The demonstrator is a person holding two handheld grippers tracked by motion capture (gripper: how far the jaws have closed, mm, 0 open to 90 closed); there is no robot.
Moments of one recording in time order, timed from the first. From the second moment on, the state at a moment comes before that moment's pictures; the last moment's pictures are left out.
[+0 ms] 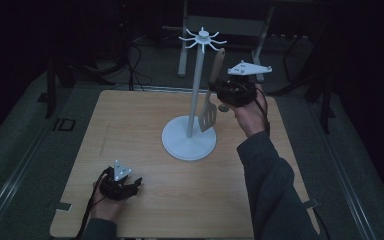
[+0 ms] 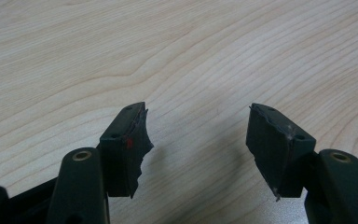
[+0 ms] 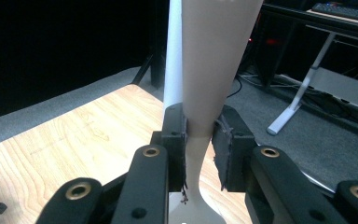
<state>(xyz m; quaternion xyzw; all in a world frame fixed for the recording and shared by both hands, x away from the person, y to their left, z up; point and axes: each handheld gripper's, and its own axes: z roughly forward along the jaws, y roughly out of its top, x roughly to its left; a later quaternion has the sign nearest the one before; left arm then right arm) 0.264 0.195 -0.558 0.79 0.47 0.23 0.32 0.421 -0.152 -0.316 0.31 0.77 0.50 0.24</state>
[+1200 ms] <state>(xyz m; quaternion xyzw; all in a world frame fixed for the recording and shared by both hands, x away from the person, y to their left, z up) 0.264 0.196 -0.557 0.79 0.47 0.23 0.32 0.432 -0.139 -0.316 0.31 0.78 0.51 0.21</state>
